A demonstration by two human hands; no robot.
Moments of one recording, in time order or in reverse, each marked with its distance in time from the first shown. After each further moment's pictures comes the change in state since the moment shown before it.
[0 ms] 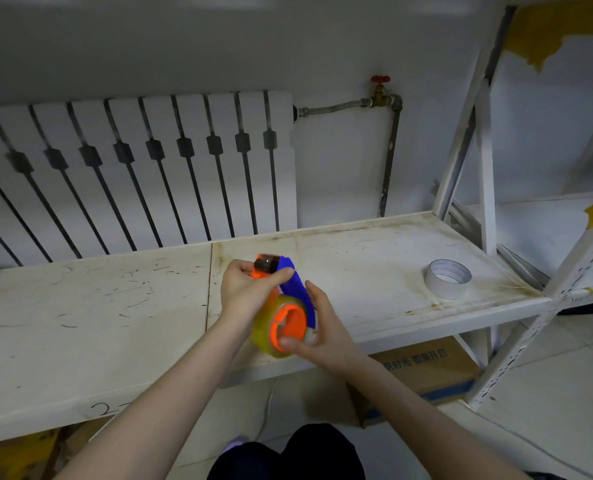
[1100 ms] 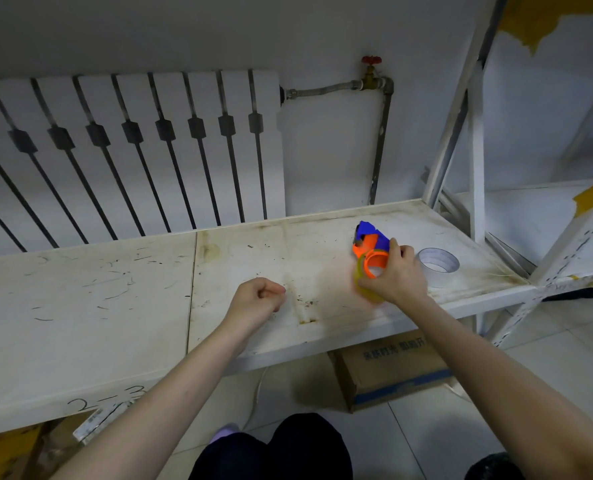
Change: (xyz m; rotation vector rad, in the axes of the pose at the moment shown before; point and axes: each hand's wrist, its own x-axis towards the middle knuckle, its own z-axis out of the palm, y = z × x) left_hand -0.010 -0.031 0.017 0.088 -0.378 -0.033; right_hand 0.040 0.043 -0.137 -0.770 0.444 0.401
